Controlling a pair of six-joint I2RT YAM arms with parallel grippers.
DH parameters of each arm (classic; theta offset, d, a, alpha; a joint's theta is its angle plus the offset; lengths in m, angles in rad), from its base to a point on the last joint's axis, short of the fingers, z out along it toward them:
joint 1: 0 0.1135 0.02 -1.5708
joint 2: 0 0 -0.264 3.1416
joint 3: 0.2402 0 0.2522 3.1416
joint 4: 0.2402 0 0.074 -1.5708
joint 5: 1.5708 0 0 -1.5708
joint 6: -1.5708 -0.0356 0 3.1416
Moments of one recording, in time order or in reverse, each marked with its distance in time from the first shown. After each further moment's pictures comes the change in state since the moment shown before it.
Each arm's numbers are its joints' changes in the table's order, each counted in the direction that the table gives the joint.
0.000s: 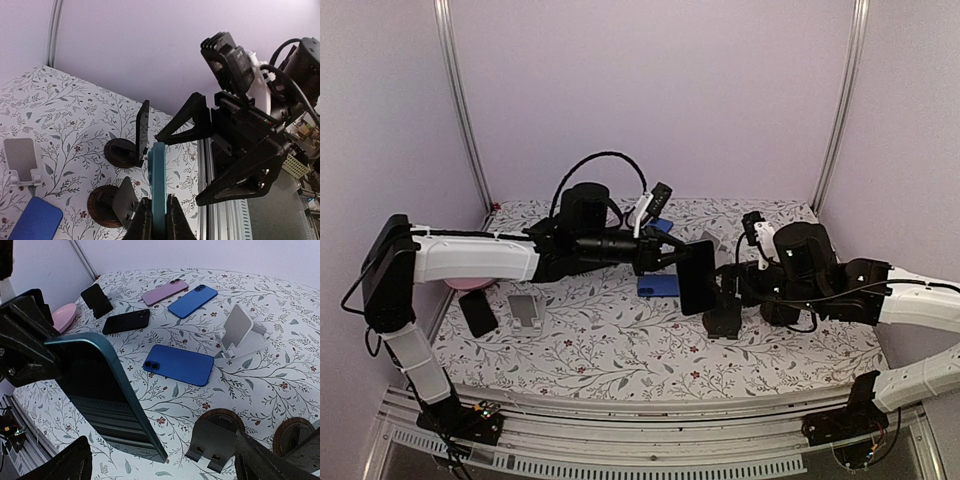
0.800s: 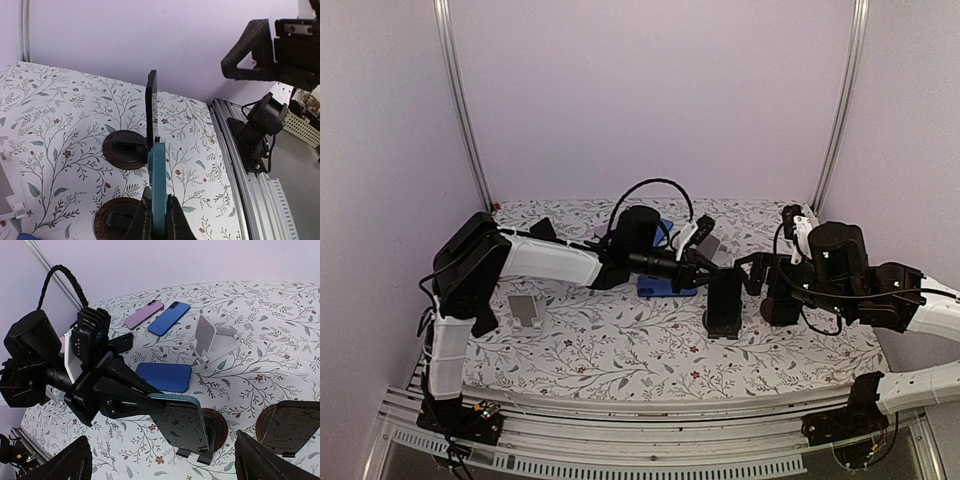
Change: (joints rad) left arm -0.026 0.424 0.280 -0.066 0.104 -0.172; right arm 0.000 -0.187 -0.023 0.111 0.128 -0.136
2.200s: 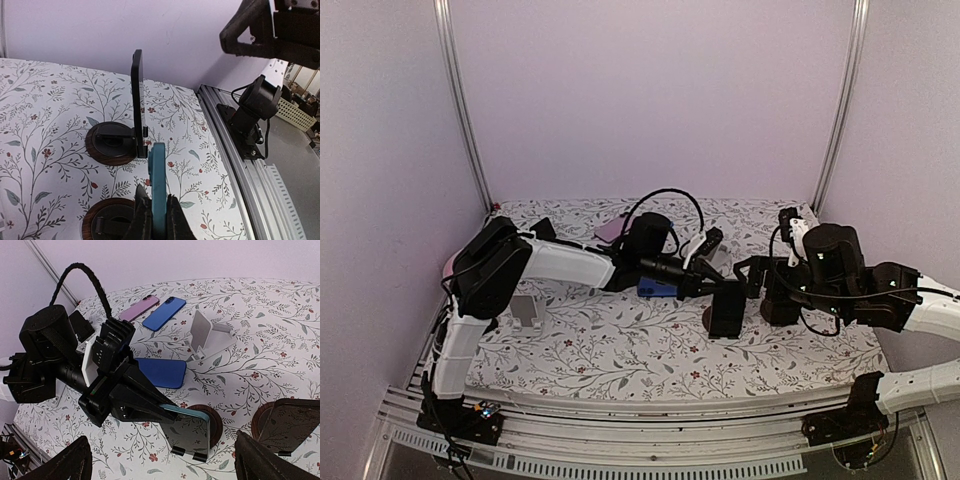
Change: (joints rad) left arm -0.002 0.126 0.117 0.036 0.116 -0.050; right arm 0.000 0.018 0.000 0.020 0.008 0.015
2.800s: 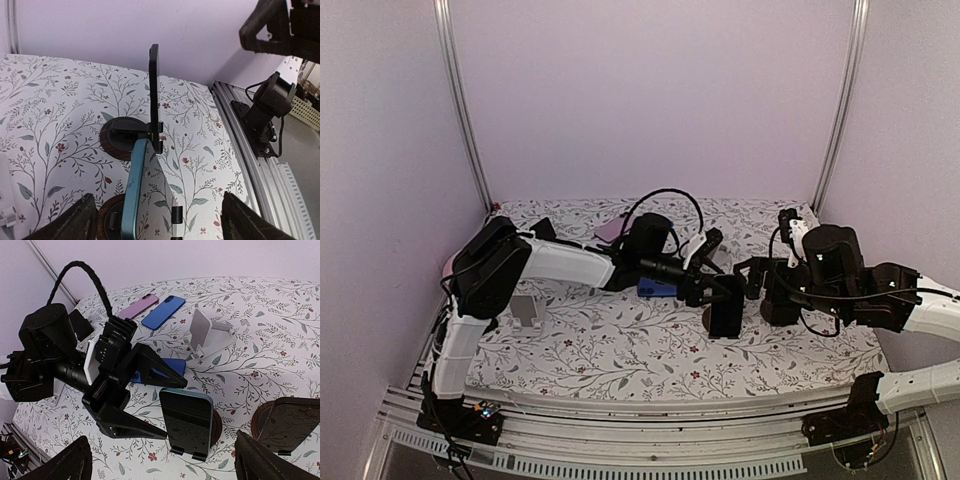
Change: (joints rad) left arm 0.000 -0.003 0.000 0.034 -0.057 -0.043; right arm 0.000 0.000 -0.005 0.000 0.000 0.000
